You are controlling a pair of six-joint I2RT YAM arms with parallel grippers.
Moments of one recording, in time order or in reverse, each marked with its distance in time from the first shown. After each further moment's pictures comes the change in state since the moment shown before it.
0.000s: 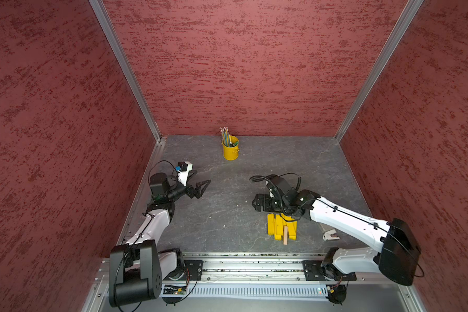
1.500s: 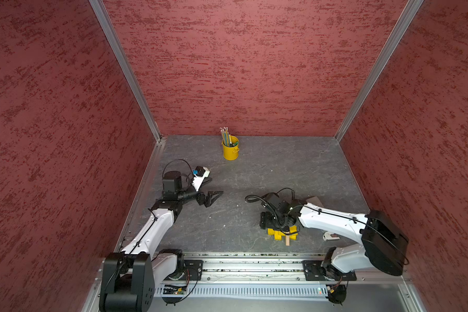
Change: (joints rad) left arm -0.198 -0.054 0.074 -0.346 -0.039 0.162; right arm 0.088 0.121 -0.119 -0.094 0.012 0.165
